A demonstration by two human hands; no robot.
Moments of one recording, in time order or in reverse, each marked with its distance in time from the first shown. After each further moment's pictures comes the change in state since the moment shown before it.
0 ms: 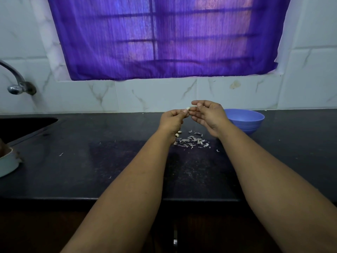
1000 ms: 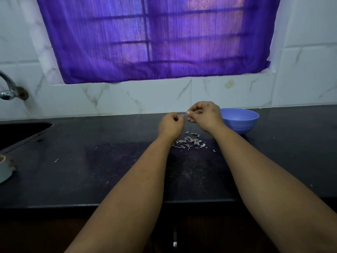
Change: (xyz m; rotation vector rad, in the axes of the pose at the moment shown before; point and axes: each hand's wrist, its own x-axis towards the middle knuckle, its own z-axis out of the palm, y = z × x) left_hand 0.005 -0.010 0.003 0.573 0.065 0.233; right_hand 0.006 0.007 -0.006 -0.643 0.141 -0.250
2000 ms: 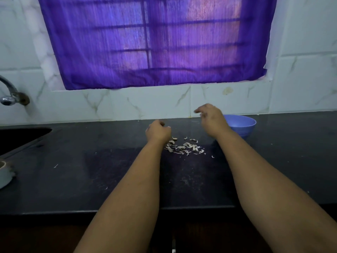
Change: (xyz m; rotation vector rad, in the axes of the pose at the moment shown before) left_hand 0.016 -0.017 -0.021 0.175 0.075 -0.202; right_hand 0.017 0.017 -0.022 -0.476 -0.007 -0.257
